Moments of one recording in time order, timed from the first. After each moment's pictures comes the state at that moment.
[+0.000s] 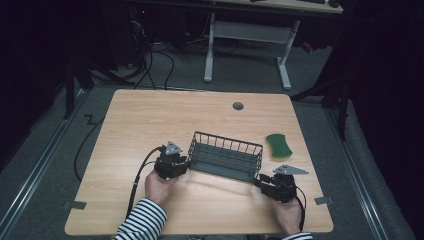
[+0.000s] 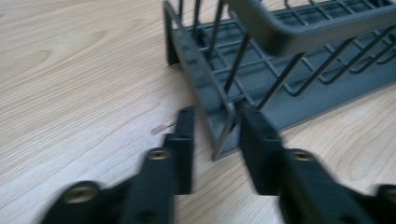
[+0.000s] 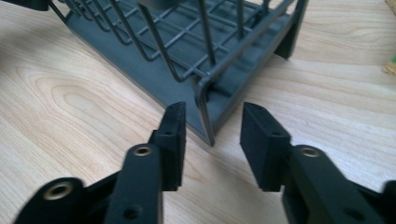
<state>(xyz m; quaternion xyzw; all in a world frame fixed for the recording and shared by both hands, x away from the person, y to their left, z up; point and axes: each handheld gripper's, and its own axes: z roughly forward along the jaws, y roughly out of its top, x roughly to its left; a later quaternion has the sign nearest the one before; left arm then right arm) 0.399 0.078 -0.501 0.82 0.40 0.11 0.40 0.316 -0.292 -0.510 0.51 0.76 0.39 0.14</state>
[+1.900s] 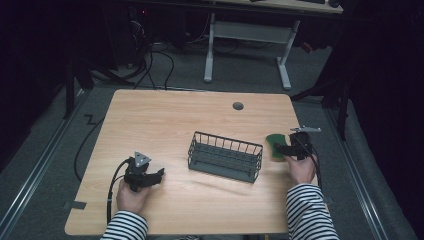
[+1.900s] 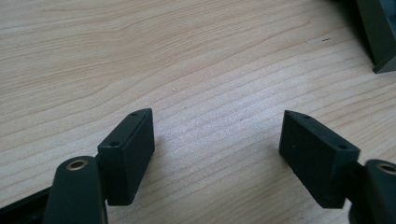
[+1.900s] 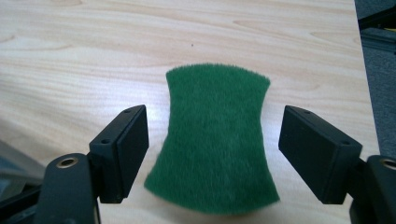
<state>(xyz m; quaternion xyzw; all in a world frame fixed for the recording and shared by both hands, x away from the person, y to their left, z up) 0.383 0.160 -0.536 0.78 0.47 0.20 0.35 0.433 -0.360 -0.480 0.61 0.70 0.28 0.23</state>
